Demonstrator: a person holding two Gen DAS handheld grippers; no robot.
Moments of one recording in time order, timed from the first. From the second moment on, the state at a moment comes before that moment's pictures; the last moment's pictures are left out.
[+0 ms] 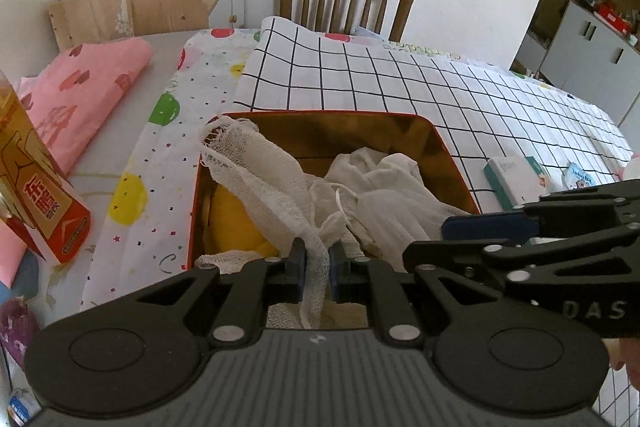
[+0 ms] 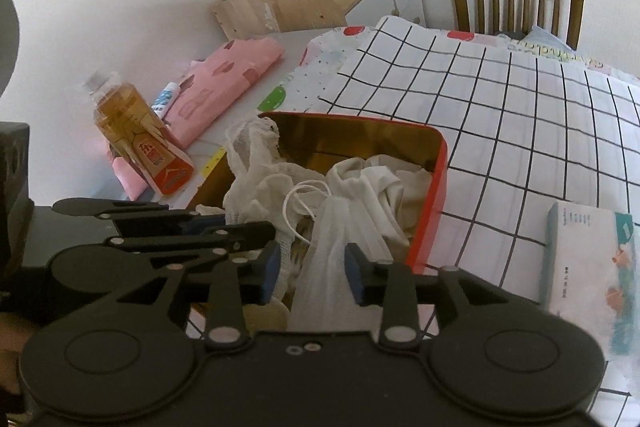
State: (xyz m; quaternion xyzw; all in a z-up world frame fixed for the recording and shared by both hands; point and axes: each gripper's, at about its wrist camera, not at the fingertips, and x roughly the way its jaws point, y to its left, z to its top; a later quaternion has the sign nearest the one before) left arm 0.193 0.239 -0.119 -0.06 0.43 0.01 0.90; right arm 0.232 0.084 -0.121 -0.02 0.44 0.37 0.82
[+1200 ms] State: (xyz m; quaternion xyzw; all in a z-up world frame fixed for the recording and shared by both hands) left arm 0.138 0.207 -0.036 -0.07 0.35 -0.05 0.93; right arm 0.182 -0.014 -0.041 0.01 0.37 0.35 0.86
